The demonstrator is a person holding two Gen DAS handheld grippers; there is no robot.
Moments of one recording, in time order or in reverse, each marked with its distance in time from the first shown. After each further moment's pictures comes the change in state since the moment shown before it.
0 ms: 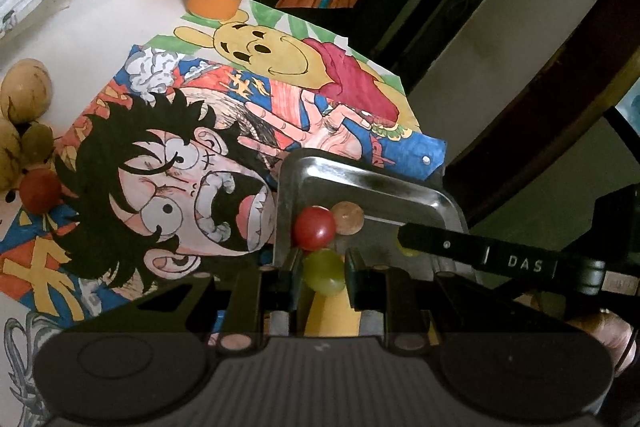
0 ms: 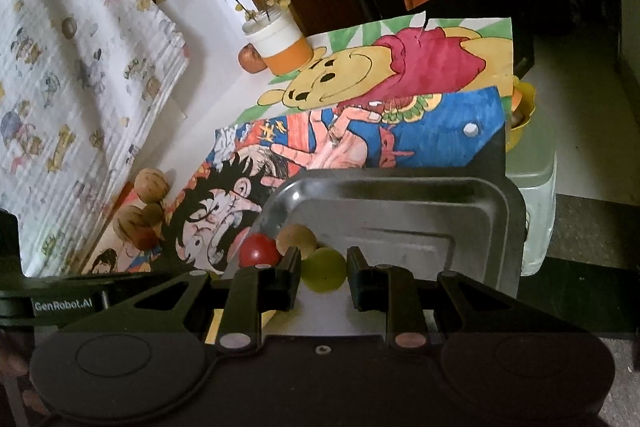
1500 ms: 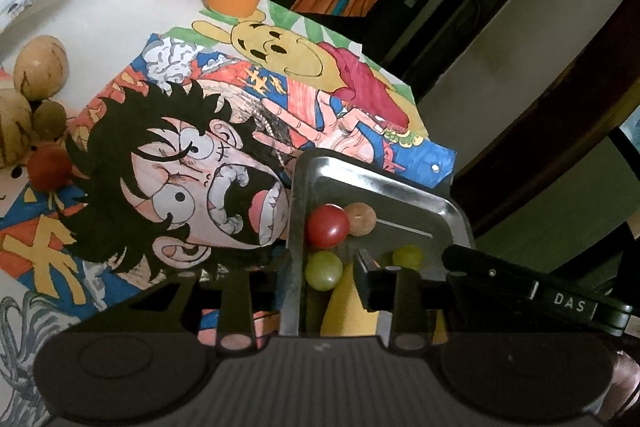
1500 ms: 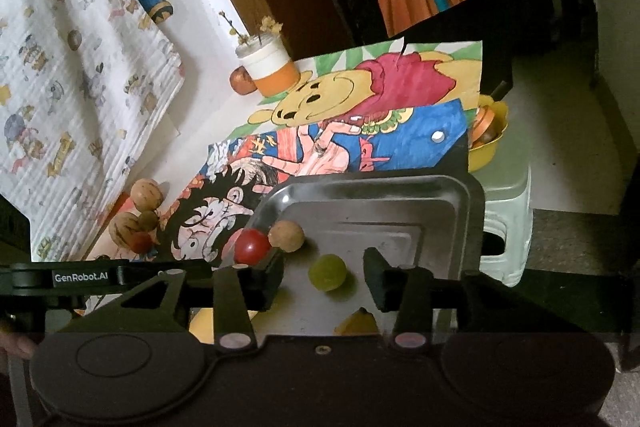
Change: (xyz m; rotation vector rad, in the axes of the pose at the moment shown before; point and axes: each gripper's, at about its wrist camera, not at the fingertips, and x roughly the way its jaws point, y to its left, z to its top) left arm -0.003 0.010 -0.007 -0.060 -0.032 -0.006; right arm -0.036 0.005 -0.021 -0.006 -0.101 -0.058
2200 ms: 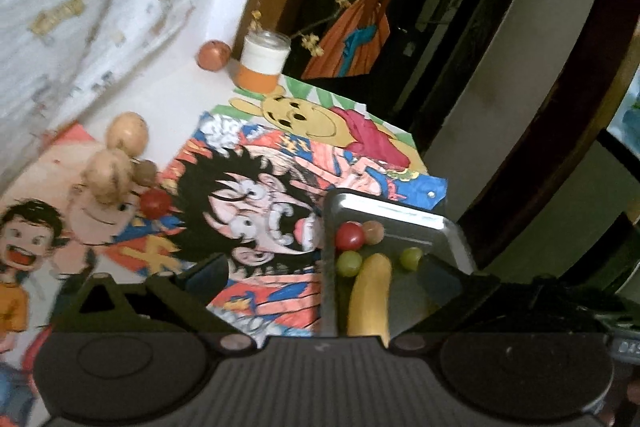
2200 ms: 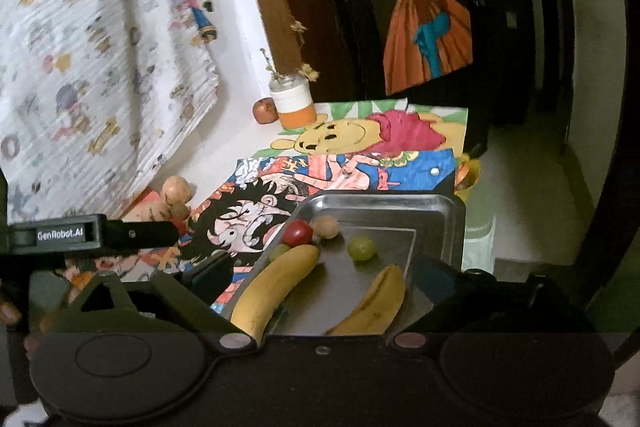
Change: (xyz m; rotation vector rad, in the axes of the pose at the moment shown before) left arm -0.103 -0.003 -0.037 0.111 -0.198 0.102; right arm -0.096 0.083 -0.057 -0.157 -0.167 -0.117
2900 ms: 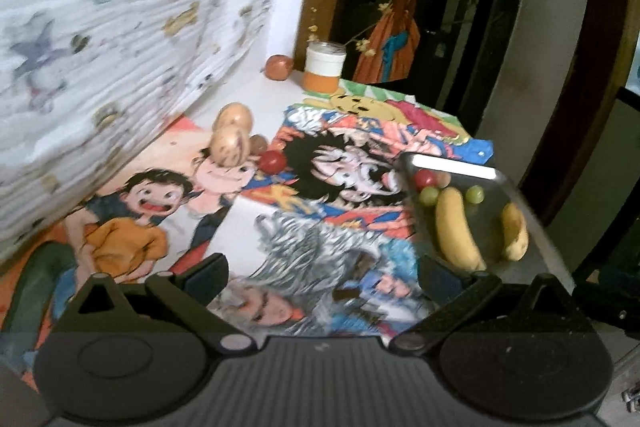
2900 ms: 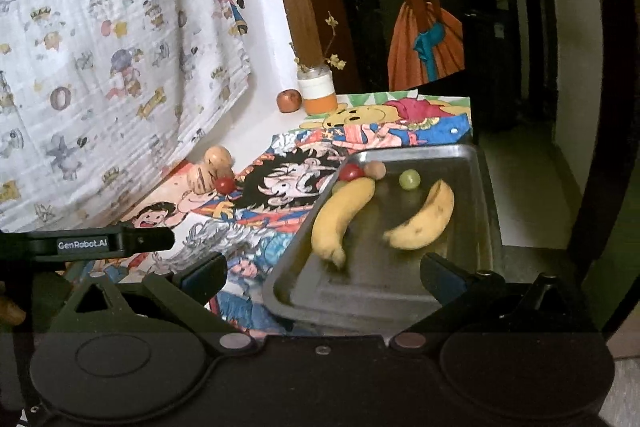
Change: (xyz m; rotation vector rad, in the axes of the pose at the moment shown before) left arm -0.086 0.046 -0.077 0.099 -0.056 0.156; right arm -0.059 0.085 -0.091 0.026 -0.049 -0.050
